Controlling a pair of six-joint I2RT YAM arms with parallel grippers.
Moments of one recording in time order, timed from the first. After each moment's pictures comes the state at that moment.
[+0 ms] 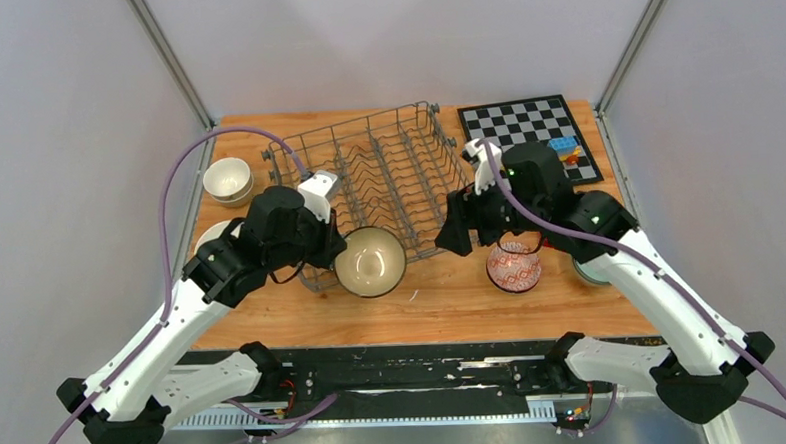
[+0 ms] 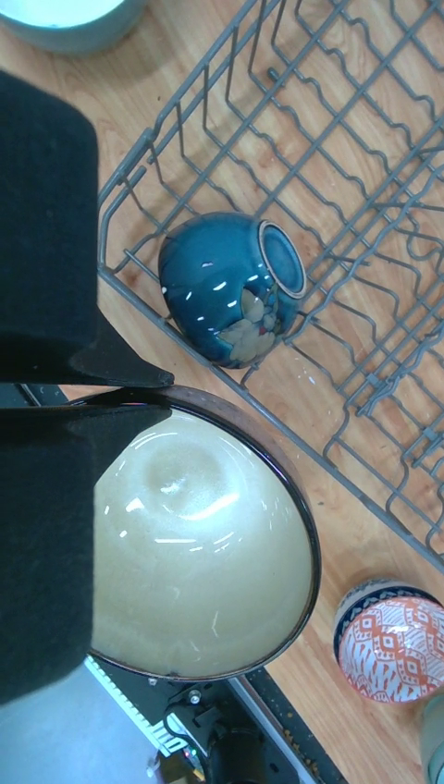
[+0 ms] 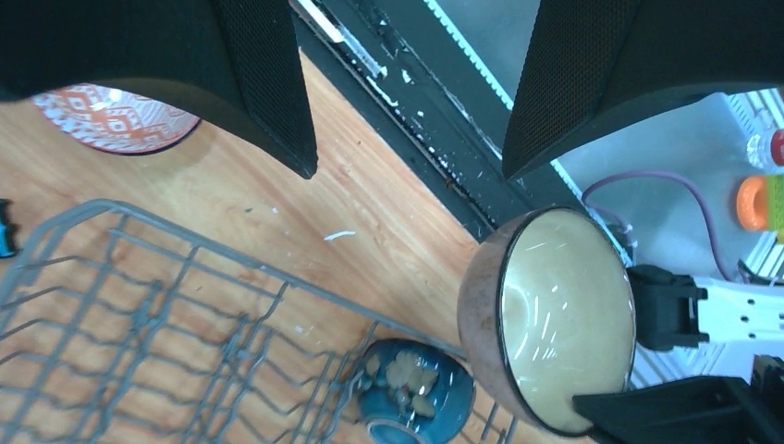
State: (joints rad) left arm -0.72 0.92 1.13 -0.80 0.01 -0.25; right arm 0.68 1.08 1.39 -0.91 -0.27 0.22
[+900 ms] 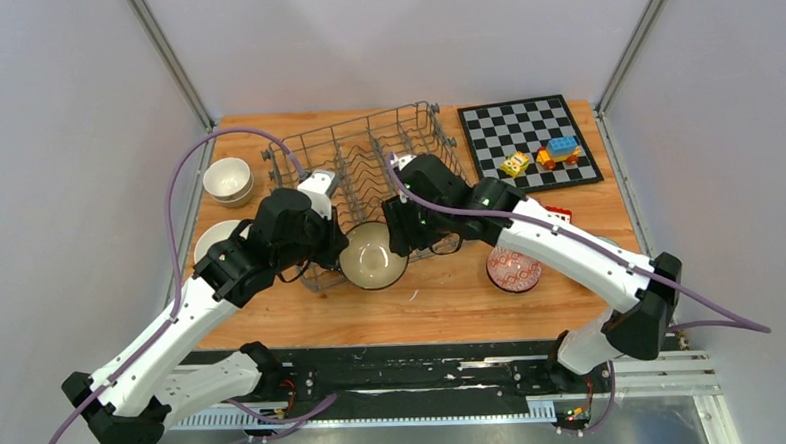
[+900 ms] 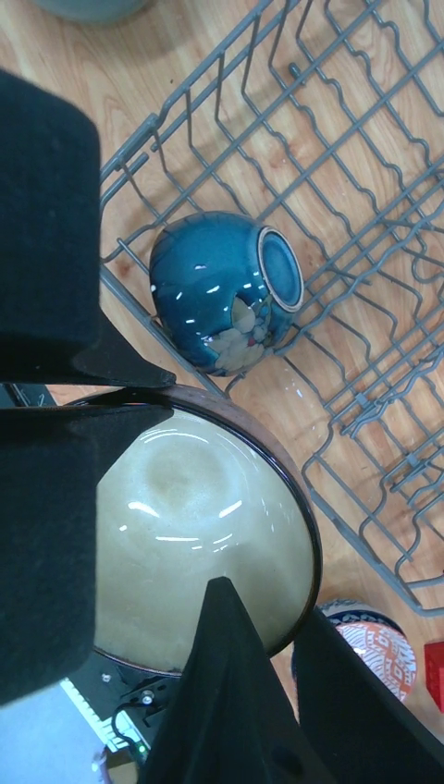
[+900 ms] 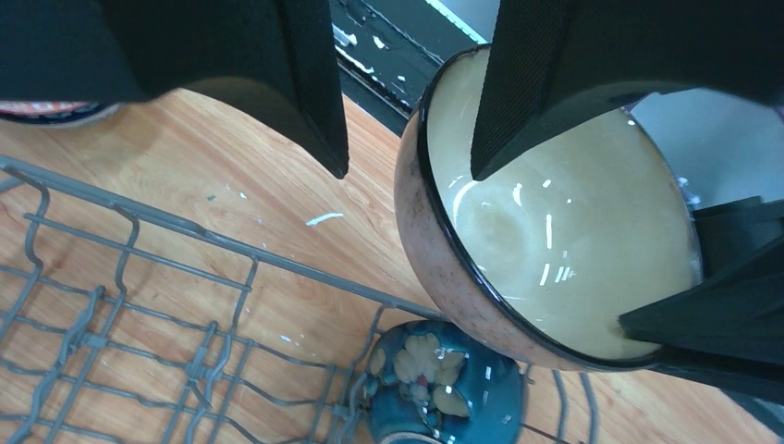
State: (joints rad) left arm -0.72 0.93 1.05 -0.71 -0.06 -0.33; right arm 0.95 1.45 1.50 -0.85 0.00 0.44
